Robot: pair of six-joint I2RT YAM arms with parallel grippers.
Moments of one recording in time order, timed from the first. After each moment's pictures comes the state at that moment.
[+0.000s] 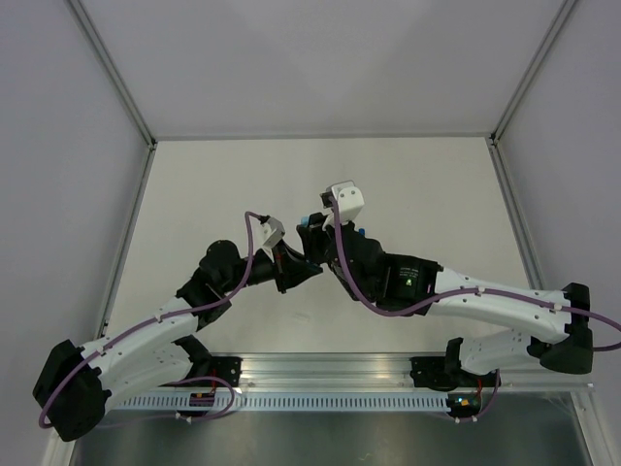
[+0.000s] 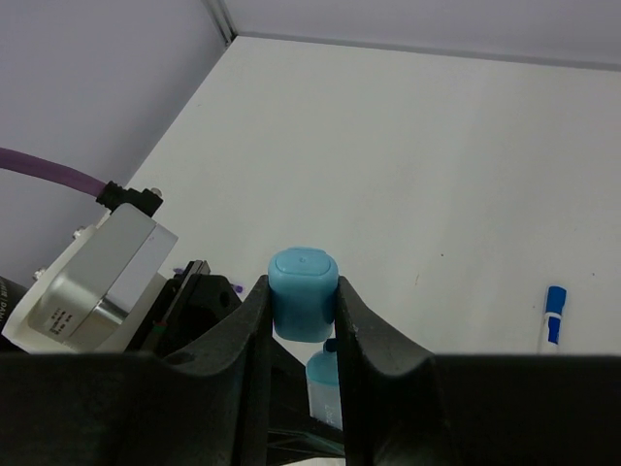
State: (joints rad) left arm -0.74 0.91 0.47 0.44 0.52 -0.33; right arm 1.28 1.28 1.26 -0.21 0.77 0.43
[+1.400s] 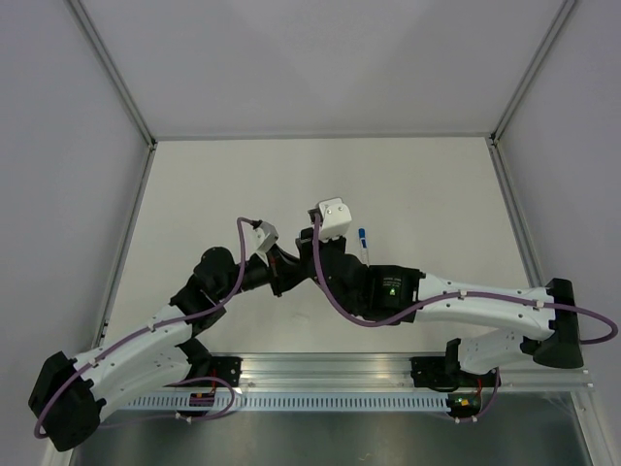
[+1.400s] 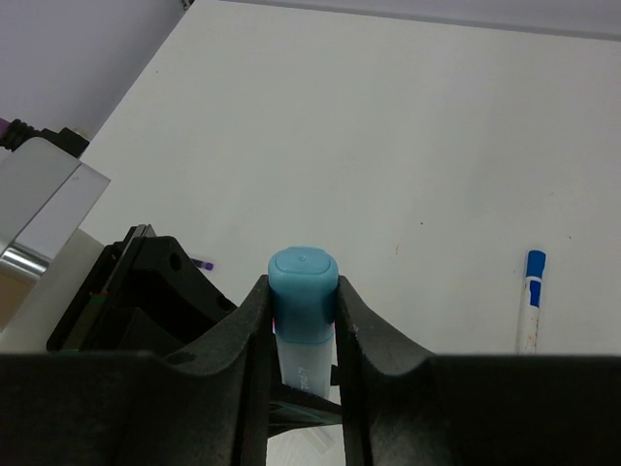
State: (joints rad) left arm -0.74 0.83 0.43 0.39 0.45 -0.34; right arm 1.34 1.34 1.24 -0.27 0.88 0.47
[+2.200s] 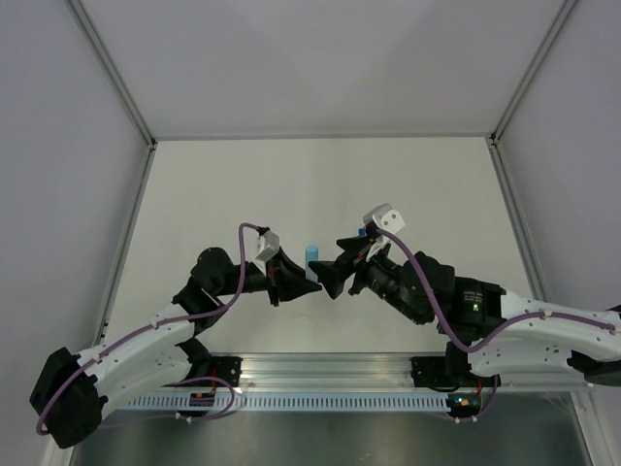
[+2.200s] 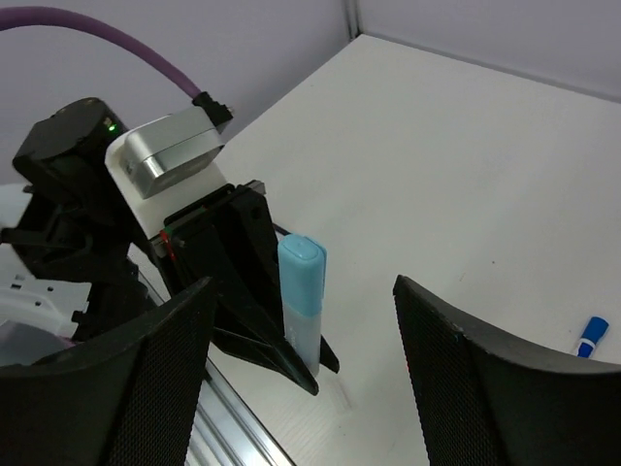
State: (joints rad) left arm -0.74 0.85 0.42 0.52 0.71 -0.33; right arm 1.37 0.95 1.05 -0.20 0.58 0.32
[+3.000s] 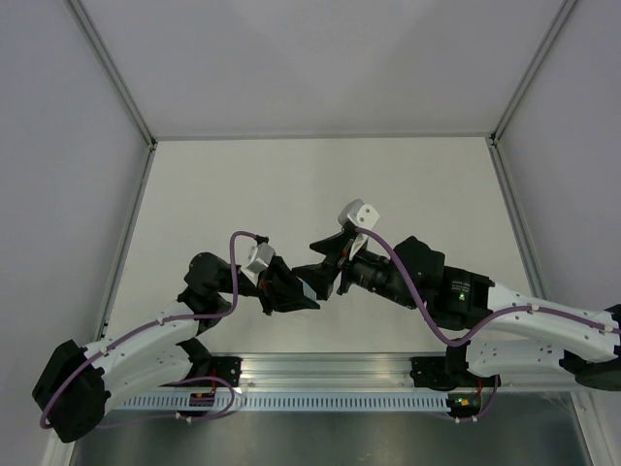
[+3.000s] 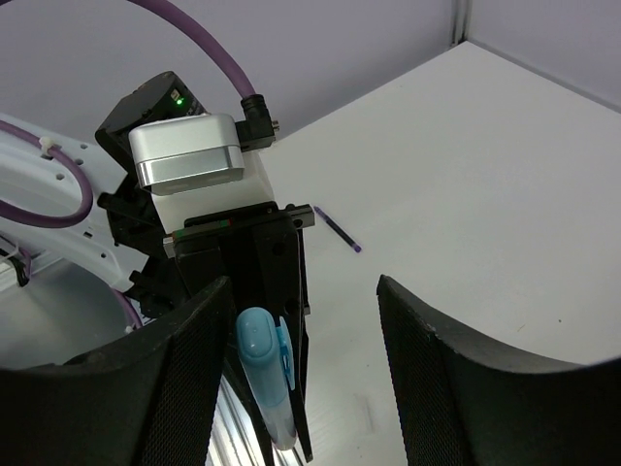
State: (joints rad) left arm -0.74 0.91 0.40 0.84 1.01 -0.45; right arm 1.28 1.01 1.09 -0.13 0.22 0.21
